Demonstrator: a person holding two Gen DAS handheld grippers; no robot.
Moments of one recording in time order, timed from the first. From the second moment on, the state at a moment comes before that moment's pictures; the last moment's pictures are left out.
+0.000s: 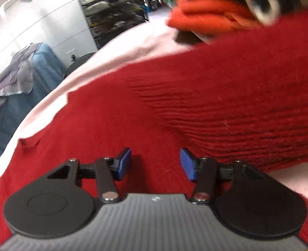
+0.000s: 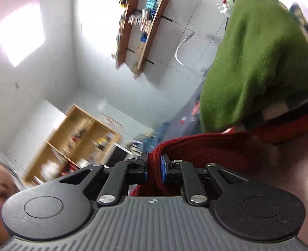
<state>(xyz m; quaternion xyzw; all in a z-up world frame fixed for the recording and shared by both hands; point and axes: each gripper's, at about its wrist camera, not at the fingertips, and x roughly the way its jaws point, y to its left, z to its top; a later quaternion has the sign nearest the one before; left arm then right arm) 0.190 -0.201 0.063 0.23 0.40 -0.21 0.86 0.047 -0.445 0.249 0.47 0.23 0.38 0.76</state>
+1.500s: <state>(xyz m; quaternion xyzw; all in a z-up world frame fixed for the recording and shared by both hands) 0.061 0.064 0.046 0.00 0.41 0.06 0.91 0.281 -0.080 0.070 0.35 0.42 0.29 0.78</state>
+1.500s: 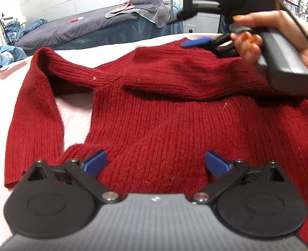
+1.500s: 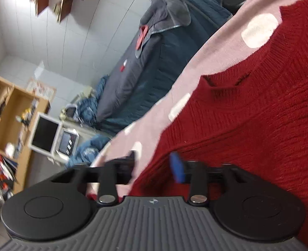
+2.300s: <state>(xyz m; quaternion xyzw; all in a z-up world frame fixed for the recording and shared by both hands) 0.200 0.040 0.030 0.08 0.39 0.11 0.91 0.137 -0.240 0.079 -0.17 0.32 0.19 0.91</state>
